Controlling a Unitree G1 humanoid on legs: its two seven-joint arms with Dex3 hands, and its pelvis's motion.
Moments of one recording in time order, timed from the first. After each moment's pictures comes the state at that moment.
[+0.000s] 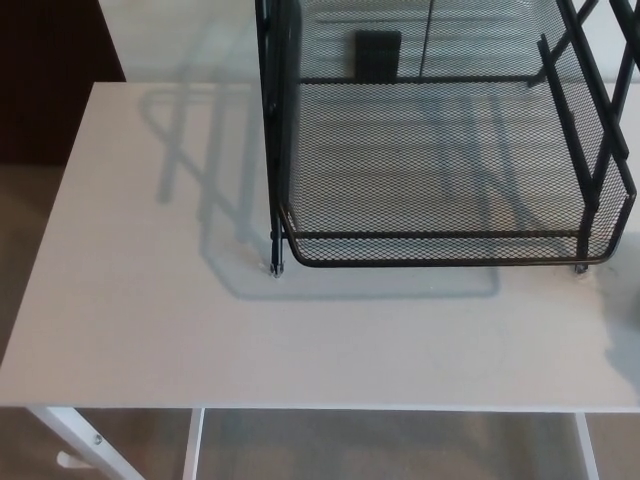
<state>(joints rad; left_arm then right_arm) 0.18 0.68 0.39 0.80 -0.13 0.18 -0.26 0.11 -0.94 -0.30 0.06 -0.04 -0.03 0.48</state>
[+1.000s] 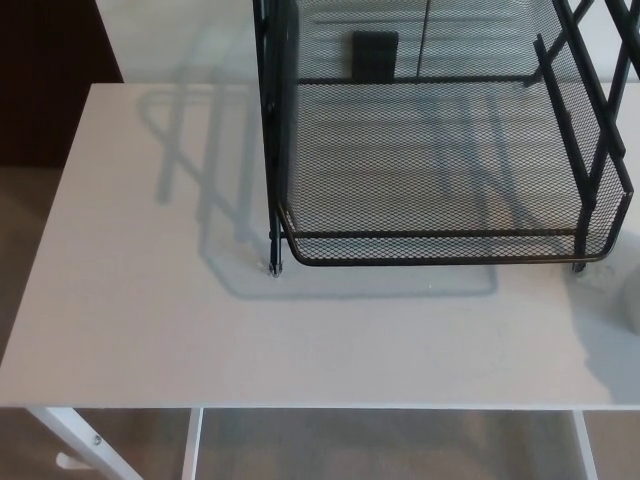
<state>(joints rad) 0.14 0.69 0.37 0.84 -0.12 0.18 -0.26 0.11 -0.95 -0.25 -0.04 -0.10 -0.05 0.46</state>
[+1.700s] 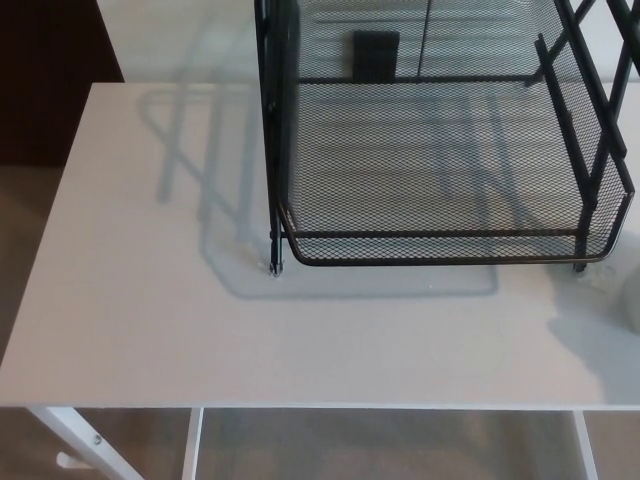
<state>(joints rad) 0.14 0.69 0.36 0.85 -0.12 0.18 -0.26 0.09 -0.92 -0.45 -0.10 0.06 0.04 0.52</state>
